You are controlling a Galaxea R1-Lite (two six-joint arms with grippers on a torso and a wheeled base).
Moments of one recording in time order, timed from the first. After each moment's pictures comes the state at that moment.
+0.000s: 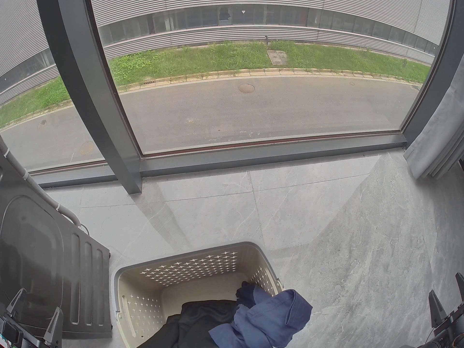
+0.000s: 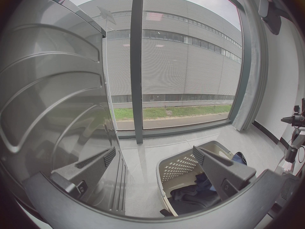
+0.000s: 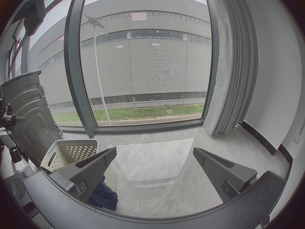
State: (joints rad) left arm 0.00 0.02 -0.02 0.00 -0.01 -0.02; right arm 0.00 0.02 -0.02 0.00 0.01 0.00
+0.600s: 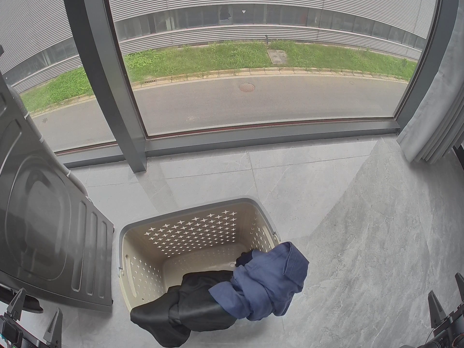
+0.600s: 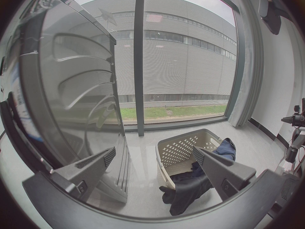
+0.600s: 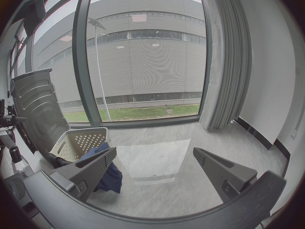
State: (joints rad) left arm 0.00 0.02 -0.02 0.00 -0.01 -0.02; right arm 0.00 0.02 -0.02 0.00 0.01 0.00
